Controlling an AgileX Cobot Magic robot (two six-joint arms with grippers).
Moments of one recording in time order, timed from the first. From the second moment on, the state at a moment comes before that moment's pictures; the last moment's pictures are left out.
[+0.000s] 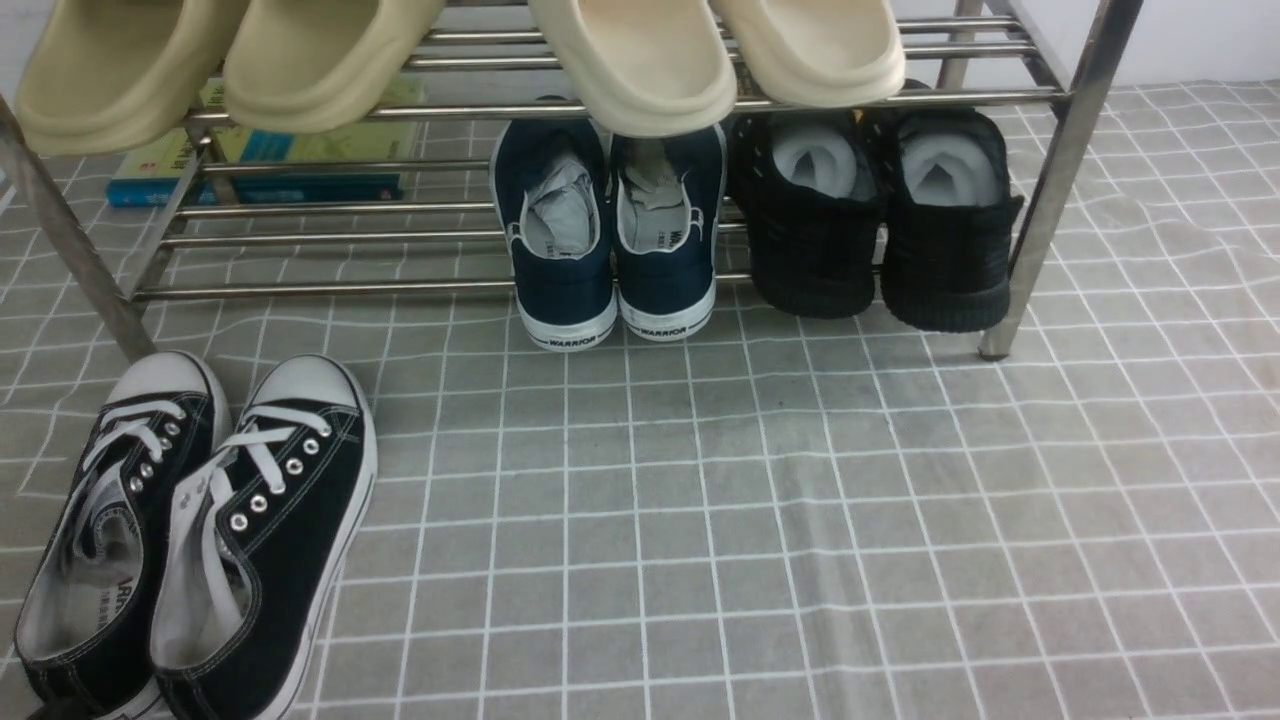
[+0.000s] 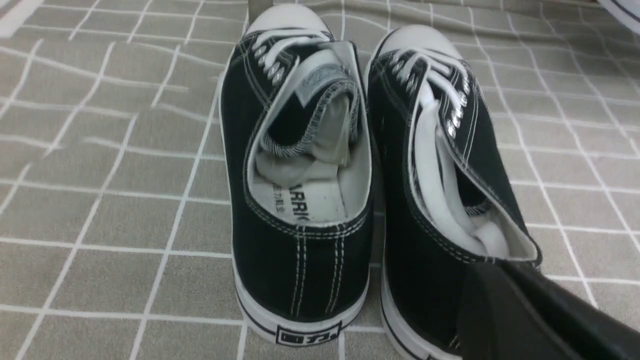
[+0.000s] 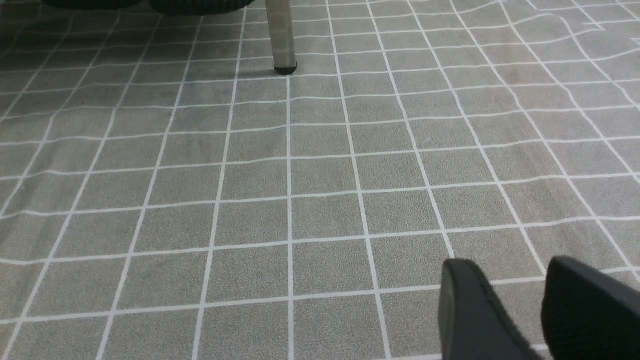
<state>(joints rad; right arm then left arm) -0.04 -0.01 0.01 0.06 0.39 0.02 -0.05 -0.01 0.02 0.09 0.38 -0.19</state>
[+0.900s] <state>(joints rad) -0.04 -0.01 0.01 0.06 0.39 0.02 -0.05 -0.01 0.02 0.10 0.38 -0.19</state>
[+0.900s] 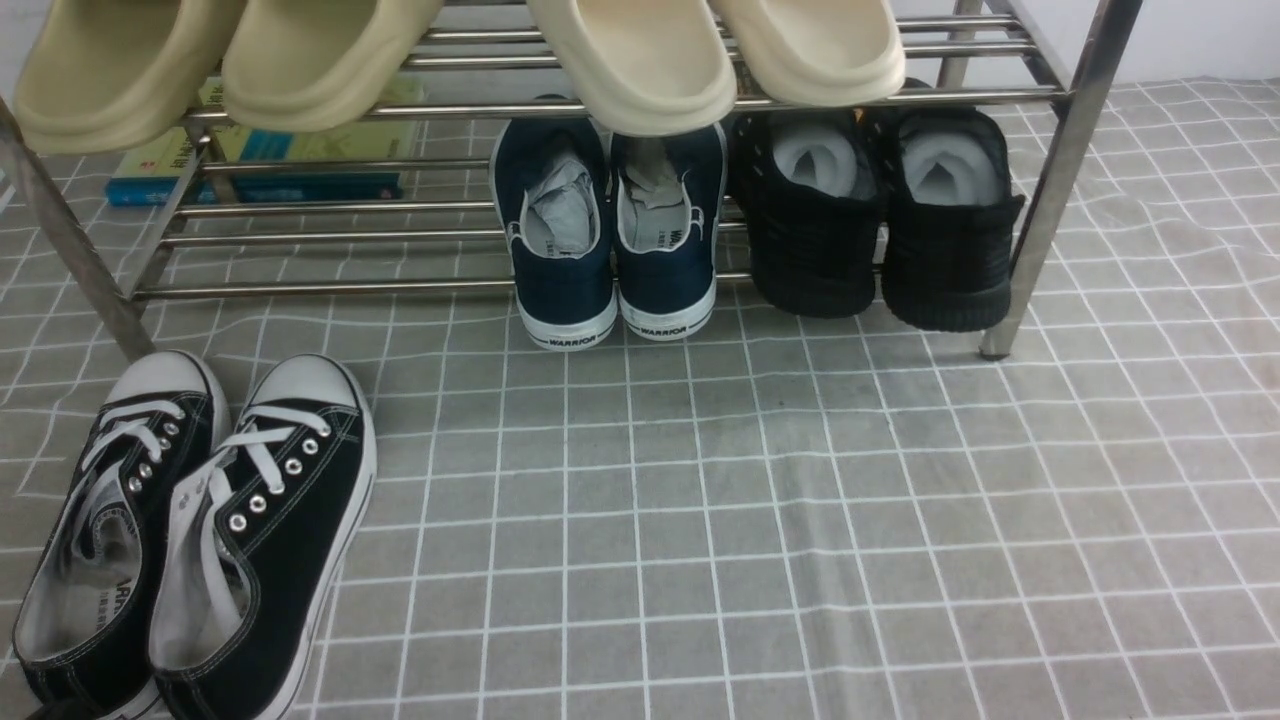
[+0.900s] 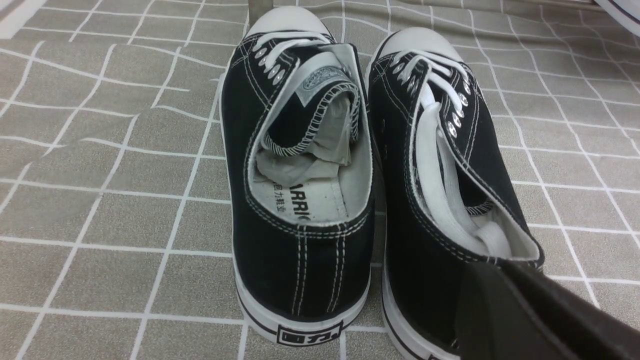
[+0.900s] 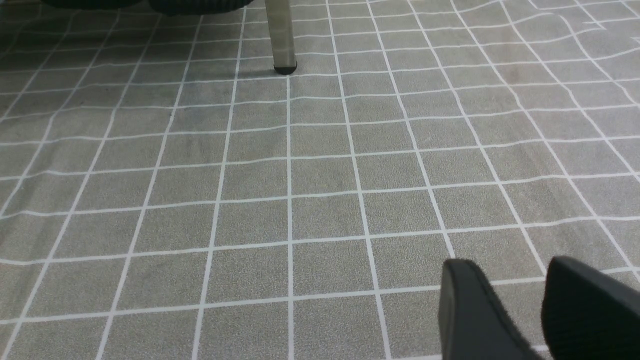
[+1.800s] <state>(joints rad) -0.04 -0.01 0.01 0.06 0.39 0.02 -0.05 -0.01 0.02 0.10 0.38 -0.19</state>
